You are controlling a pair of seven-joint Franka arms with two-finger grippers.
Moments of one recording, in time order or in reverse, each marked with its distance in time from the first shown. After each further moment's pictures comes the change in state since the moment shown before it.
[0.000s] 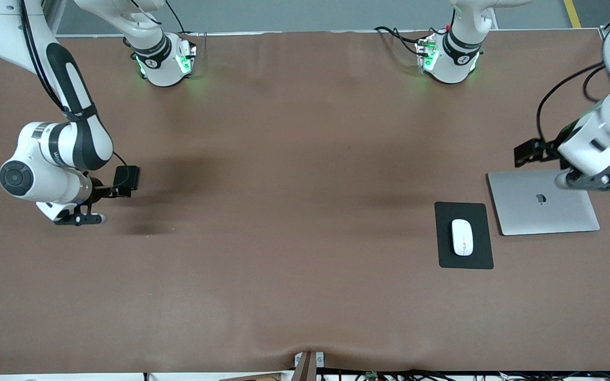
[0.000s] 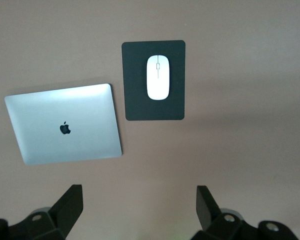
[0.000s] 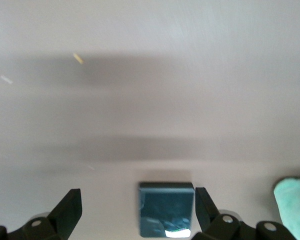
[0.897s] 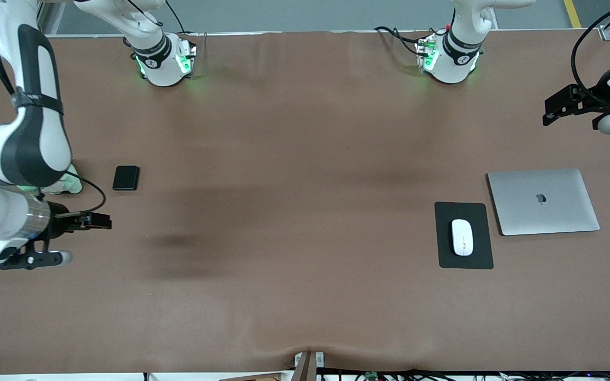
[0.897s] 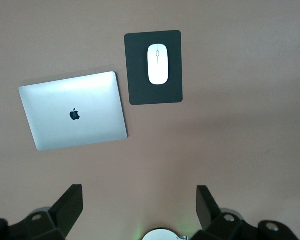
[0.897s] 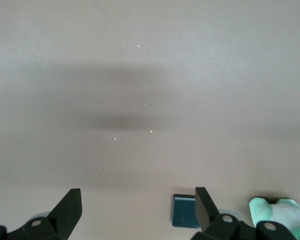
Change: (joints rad) left arm -0.095 -0.112 0.136 -0.001 -0.017 -0.098 0.083; right arm 0.056 0.152 -0.006 0.733 0.075 -0.518 0.014
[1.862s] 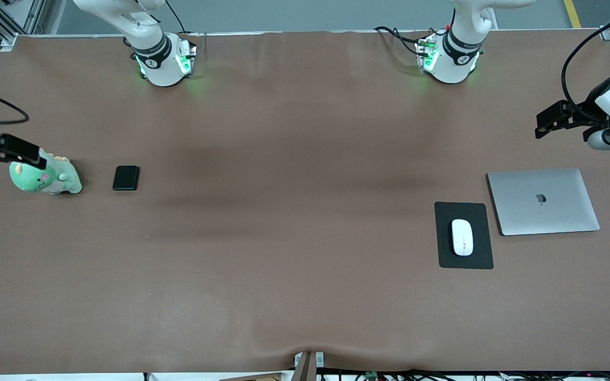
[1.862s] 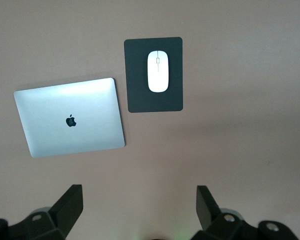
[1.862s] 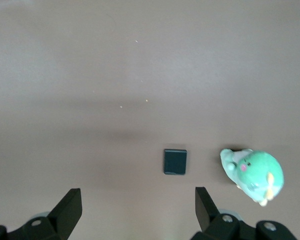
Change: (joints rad) left arm 0.007 0.014 -0.017 -0.045 -0.002 0.076 -0.029; right arm -0.020 -0.289 -0.013 0.053 -0.026 -0.268 0.001
